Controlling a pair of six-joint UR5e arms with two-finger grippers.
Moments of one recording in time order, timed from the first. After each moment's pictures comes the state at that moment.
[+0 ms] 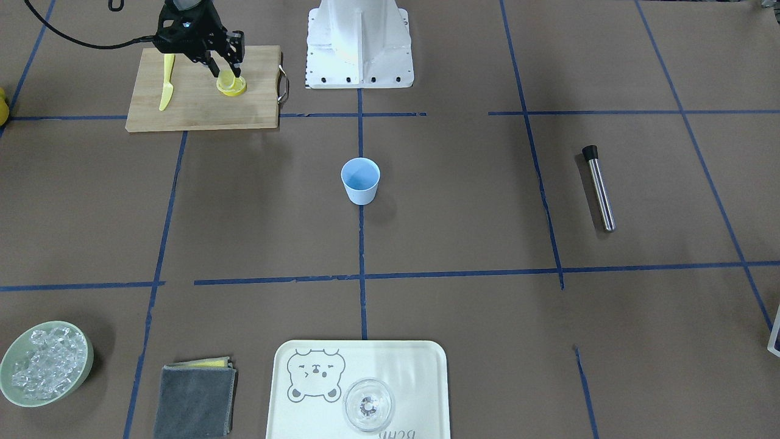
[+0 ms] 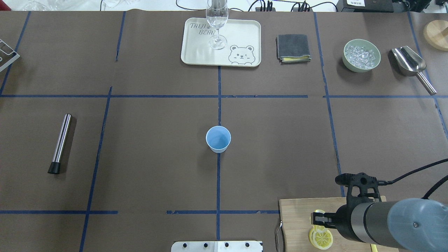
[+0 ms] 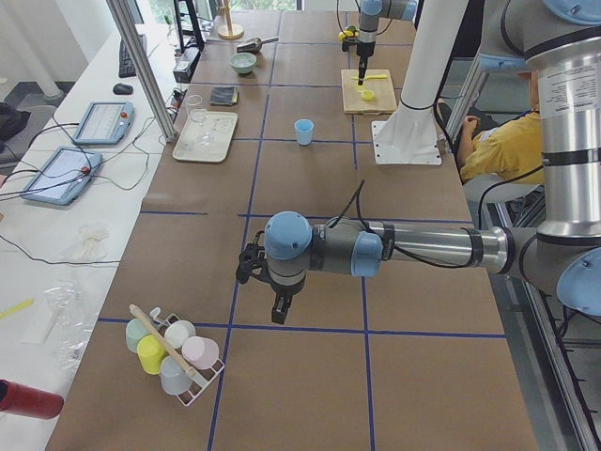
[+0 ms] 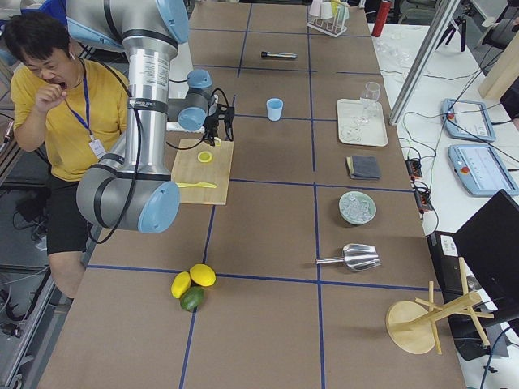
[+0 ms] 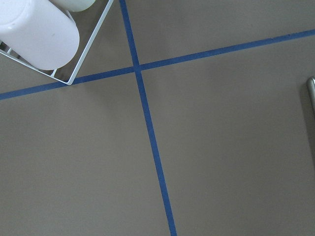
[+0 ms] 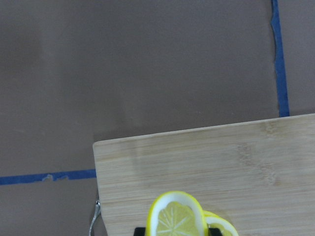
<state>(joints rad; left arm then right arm) -1.57 -1.39 -1.81 -1.61 -2.42 0.16 0.16 -1.71 2.34 -1.32 1.68 1.61</state>
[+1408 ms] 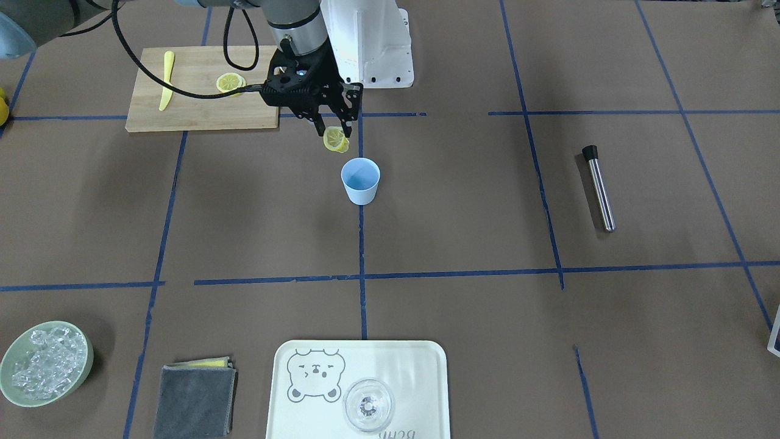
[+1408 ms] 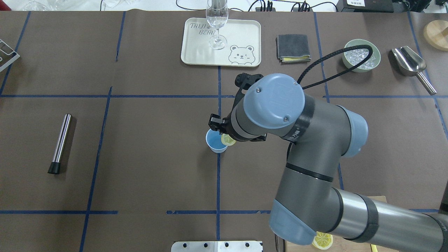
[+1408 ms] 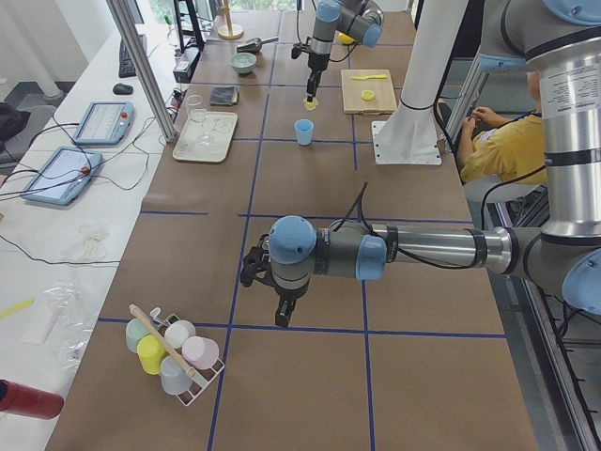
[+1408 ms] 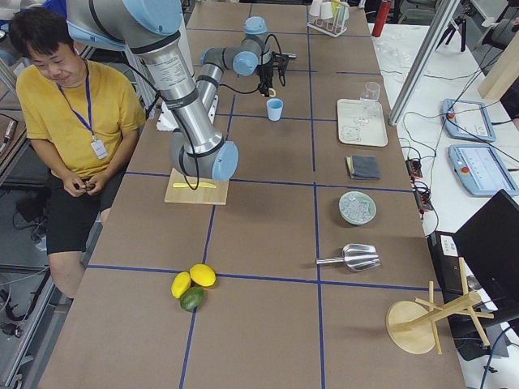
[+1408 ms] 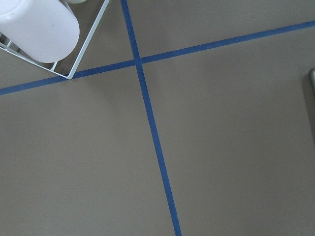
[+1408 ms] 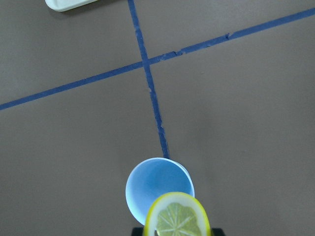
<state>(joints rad) -1.58 -1.37 -1.81 -1.62 -2.42 0.18 0.47 -0.86 1.90 -1.67 1.77 1.53</state>
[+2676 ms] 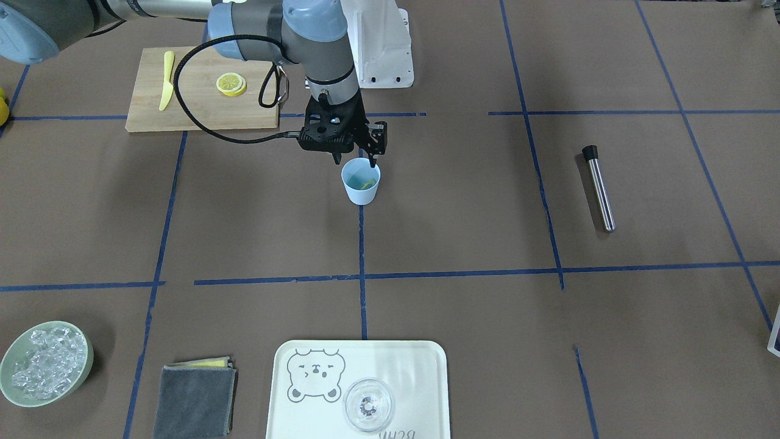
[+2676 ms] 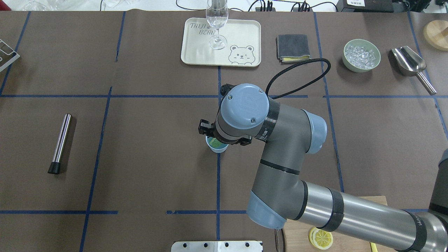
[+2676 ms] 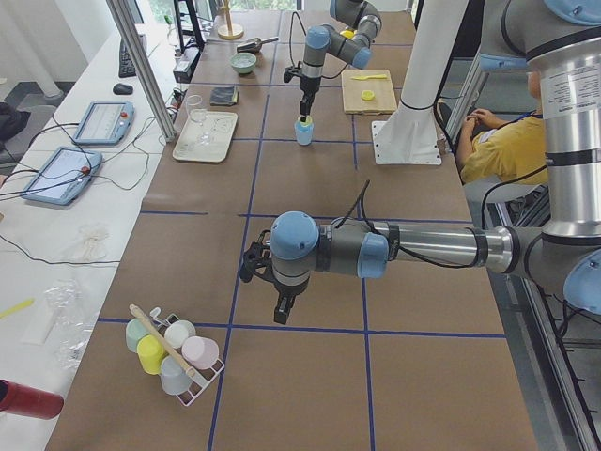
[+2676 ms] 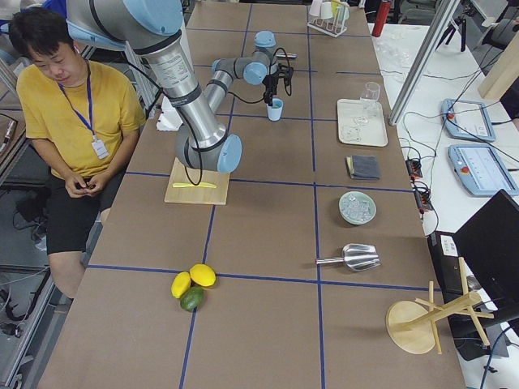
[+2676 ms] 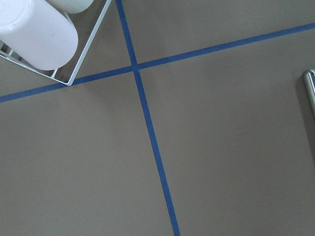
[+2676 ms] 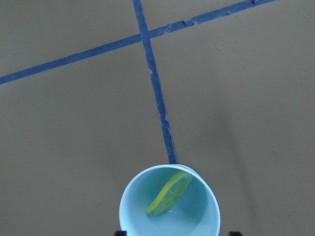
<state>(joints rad) -1.59 -1.35 -1.84 -1.63 -2.42 0.18 0.45 -0.84 1.71 -1.54 1.79 1.54</state>
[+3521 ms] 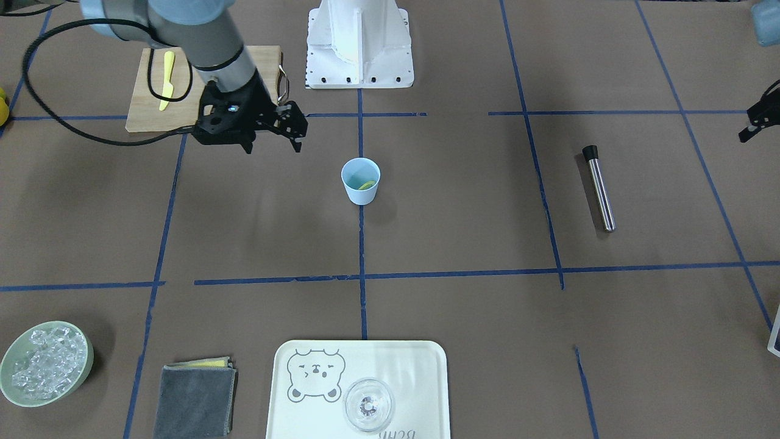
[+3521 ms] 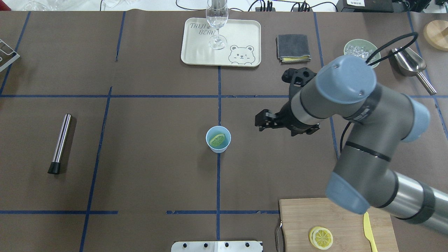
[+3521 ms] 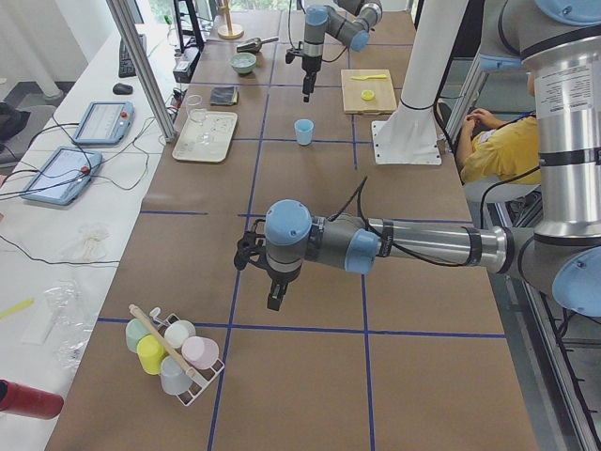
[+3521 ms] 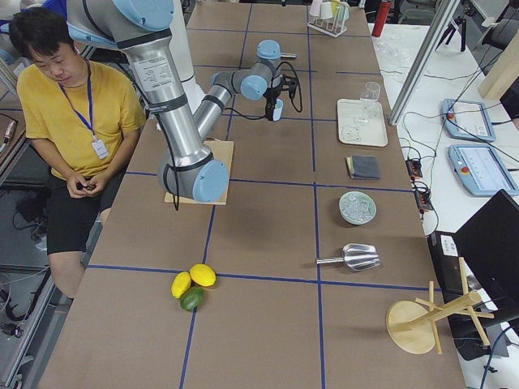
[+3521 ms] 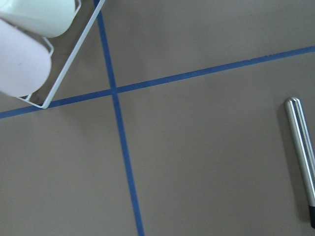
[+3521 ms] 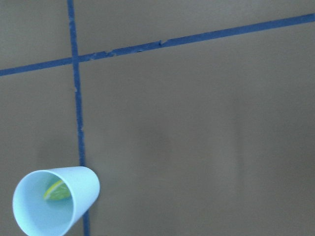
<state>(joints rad) -1.36 -1.40 -1.80 -1.92 -2.42 -0.16 0.66 -1.19 2.01 -1.55 2.03 1.23</state>
